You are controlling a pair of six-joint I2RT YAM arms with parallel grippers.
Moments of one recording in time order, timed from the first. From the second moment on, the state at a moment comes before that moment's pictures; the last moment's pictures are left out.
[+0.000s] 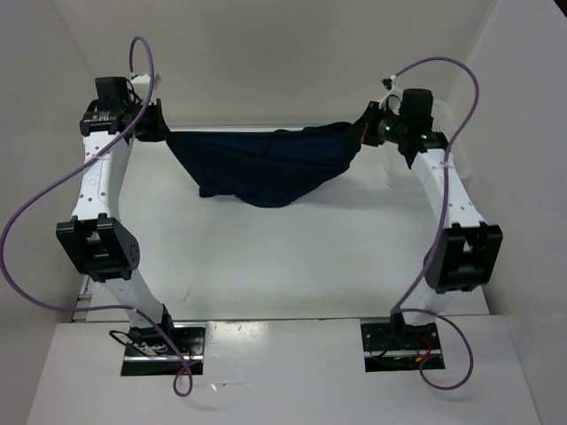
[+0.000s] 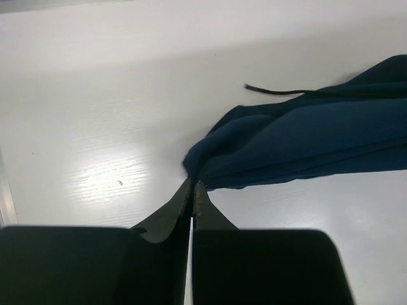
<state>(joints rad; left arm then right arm) 0.16 1.79 1.91 -0.81 0.37 0.07 0.05 1.69 1.59 -0.40 -0.61 0.36</state>
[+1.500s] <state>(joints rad) 0.06 1.62 1.09 -0.84 0.18 0.07 0.37 1.66 1.05 -0.60 -0.09 0.36</state>
